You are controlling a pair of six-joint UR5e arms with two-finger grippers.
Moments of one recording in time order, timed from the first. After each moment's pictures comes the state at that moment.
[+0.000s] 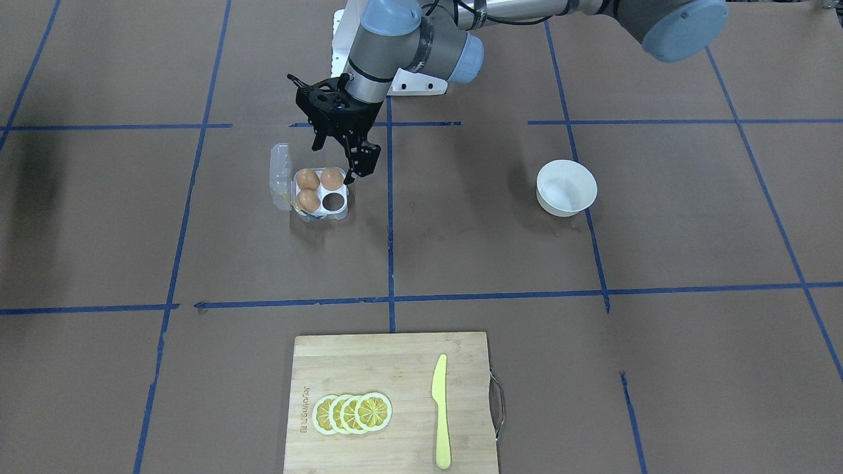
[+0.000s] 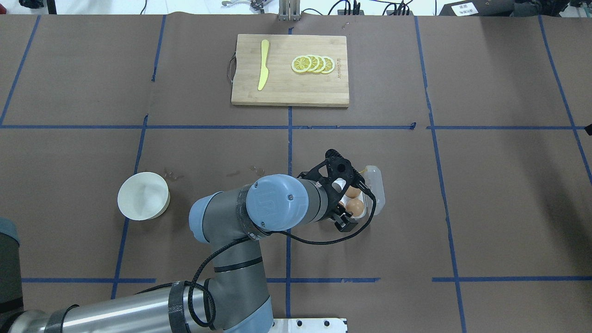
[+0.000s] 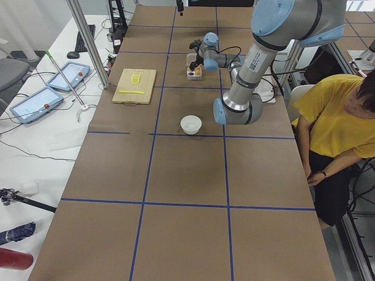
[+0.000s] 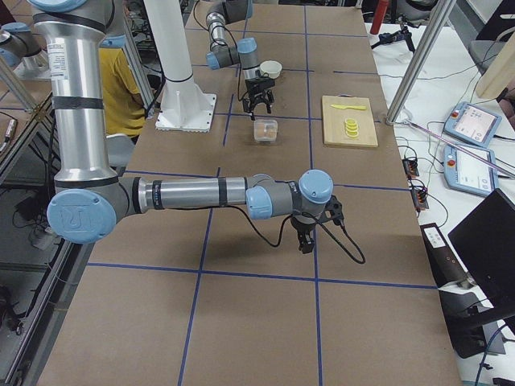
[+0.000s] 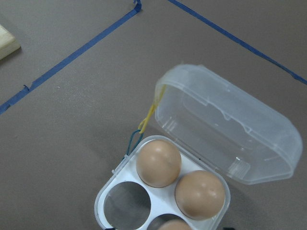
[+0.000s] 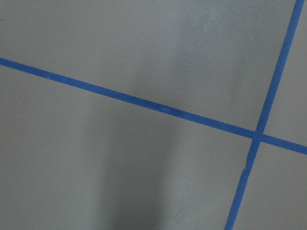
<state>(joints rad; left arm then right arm) -0.31 -2.41 -1.51 -2.03 -1.60 -0.55 1.40 -1.53 1.59 -1.45 2.41 -0.03</state>
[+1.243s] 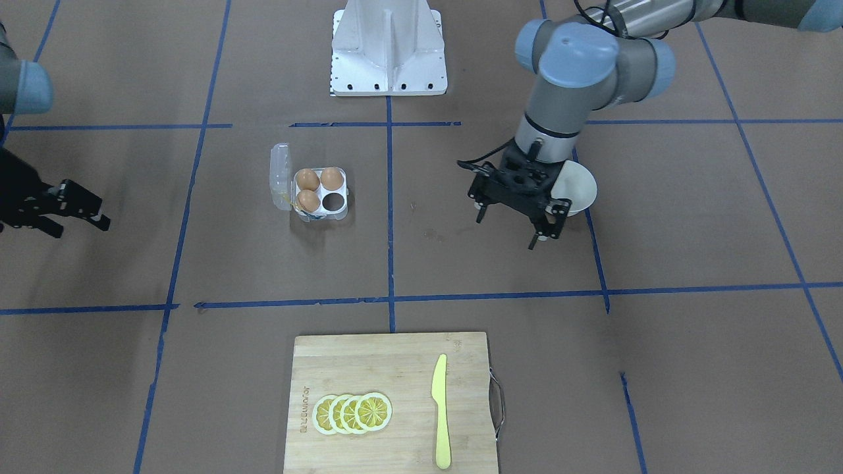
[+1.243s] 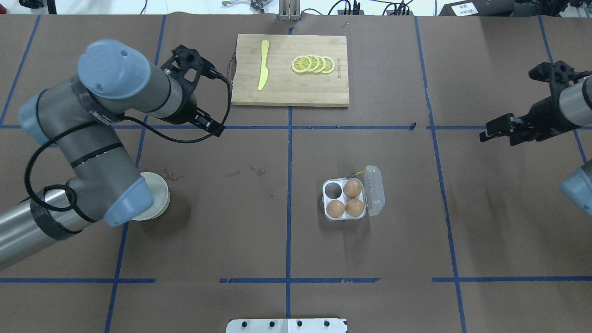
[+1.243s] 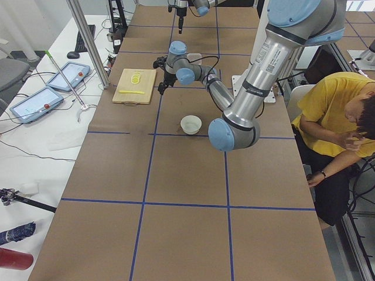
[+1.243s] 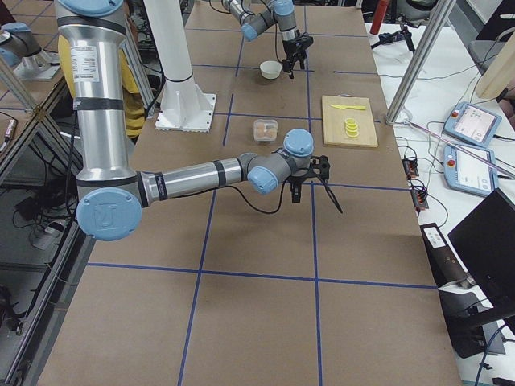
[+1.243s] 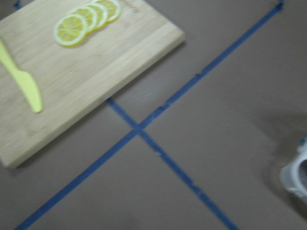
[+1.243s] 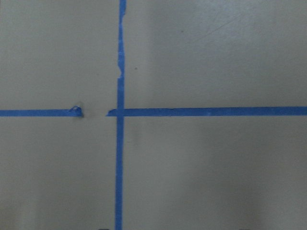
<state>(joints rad) -0.76 -2.09 -1.74 -1.80 -1.90 -0.53 0.99 -1.52 1.73 -0.96 2.28 0.98</state>
